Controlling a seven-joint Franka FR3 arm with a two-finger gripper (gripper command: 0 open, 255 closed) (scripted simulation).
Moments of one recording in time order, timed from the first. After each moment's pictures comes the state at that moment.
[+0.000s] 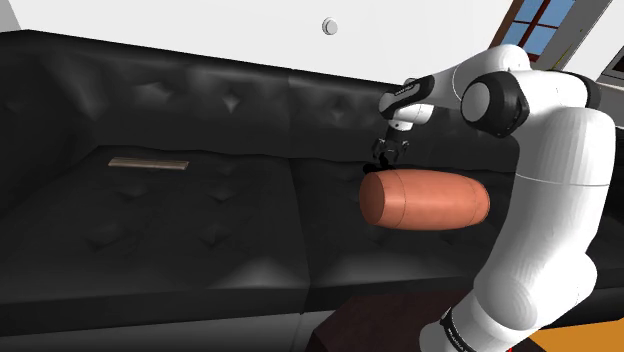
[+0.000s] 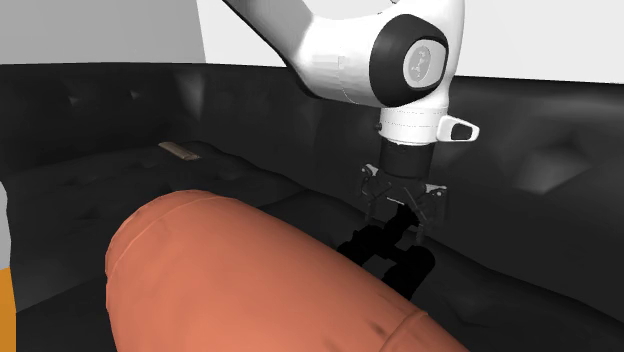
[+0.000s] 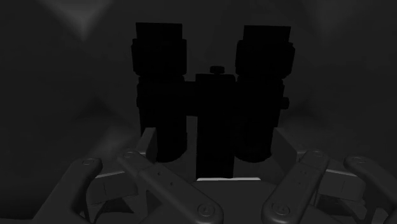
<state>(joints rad) -0.28 0.43 -0.36 -1.77 0.17 2.15 -0.17</state>
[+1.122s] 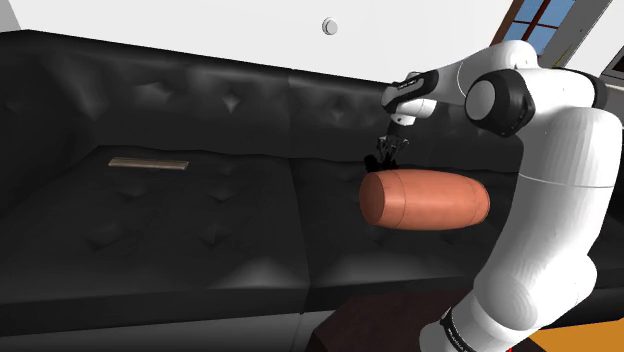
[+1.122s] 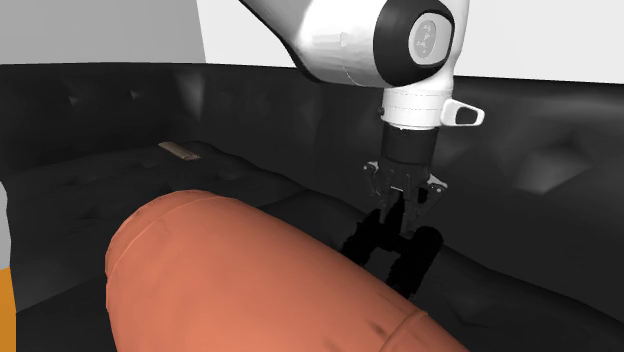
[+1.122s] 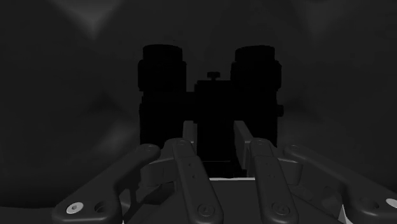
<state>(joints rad) -0.28 0.41 -0.36 -1.74 0.16 2.10 -0.17</state>
